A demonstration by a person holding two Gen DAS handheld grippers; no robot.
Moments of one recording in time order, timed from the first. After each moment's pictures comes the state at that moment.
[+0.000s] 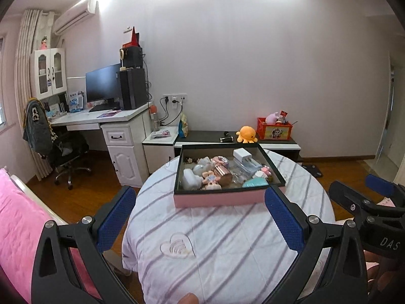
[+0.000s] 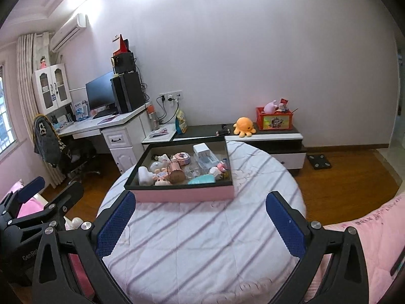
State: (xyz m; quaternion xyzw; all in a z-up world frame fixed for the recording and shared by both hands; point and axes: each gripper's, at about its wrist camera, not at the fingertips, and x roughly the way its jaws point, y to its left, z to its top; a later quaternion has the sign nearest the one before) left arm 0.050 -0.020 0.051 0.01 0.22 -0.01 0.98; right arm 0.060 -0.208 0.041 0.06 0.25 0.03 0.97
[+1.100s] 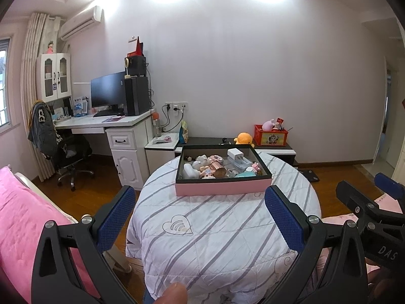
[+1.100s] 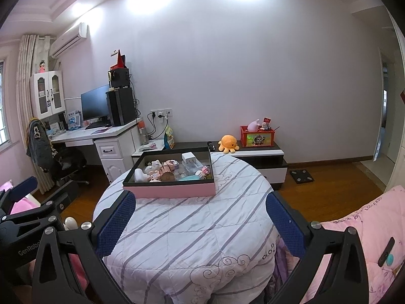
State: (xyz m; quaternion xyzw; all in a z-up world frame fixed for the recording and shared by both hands) left arm -0.030 -0.026 0.056 0.01 0.19 -0.01 0.98; right arm -0.031 -0.206 0.047 0.04 0.19 -0.01 0.98
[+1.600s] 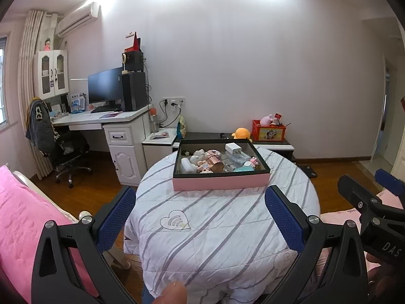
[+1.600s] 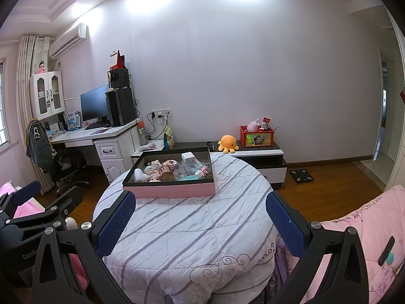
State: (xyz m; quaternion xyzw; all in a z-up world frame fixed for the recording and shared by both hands) left arm -0.025 -0.031 0.050 0.01 0.20 -0.01 0.98; right arm -0.032 -0.205 0.047 0.04 0.19 -0.01 0.98
